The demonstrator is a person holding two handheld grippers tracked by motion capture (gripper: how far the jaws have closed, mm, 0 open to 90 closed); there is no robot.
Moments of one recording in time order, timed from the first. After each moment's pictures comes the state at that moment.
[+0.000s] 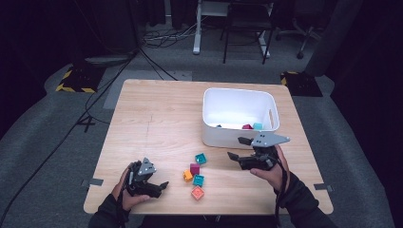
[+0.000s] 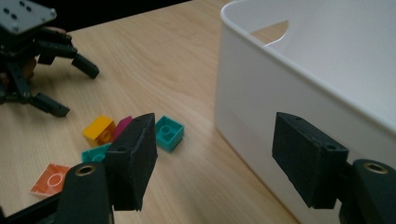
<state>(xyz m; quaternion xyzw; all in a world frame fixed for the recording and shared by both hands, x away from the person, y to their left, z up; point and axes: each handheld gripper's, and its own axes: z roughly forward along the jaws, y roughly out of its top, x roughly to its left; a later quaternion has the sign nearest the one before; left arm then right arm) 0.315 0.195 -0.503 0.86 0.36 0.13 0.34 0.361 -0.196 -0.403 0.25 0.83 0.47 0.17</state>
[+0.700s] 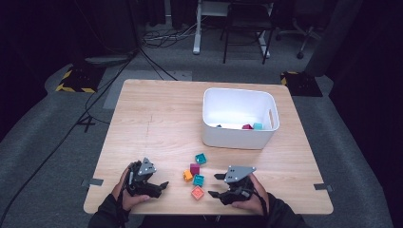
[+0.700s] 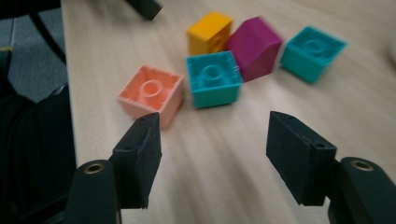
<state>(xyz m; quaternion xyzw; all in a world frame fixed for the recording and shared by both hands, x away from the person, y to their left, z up) 0.316 0.195 -0.503 0.86 0.36 0.13 0.34 0.310 -0.145 -0.488 0.17 0.89 0.41 0.07</state>
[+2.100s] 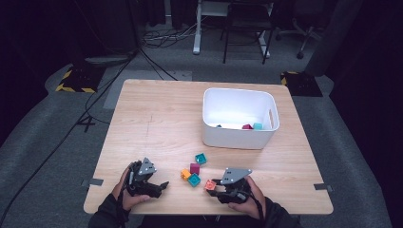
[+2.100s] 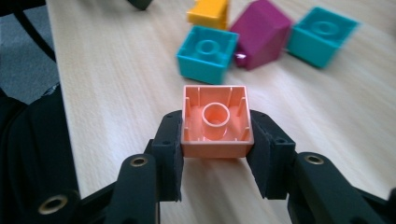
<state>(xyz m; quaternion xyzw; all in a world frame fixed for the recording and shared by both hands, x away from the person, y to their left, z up) 0.316 0.195 -0.503 0.86 0.35 0.13 0.34 0.308 -0.144 -0.489 0.21 0.89 0.40 0.07</state>
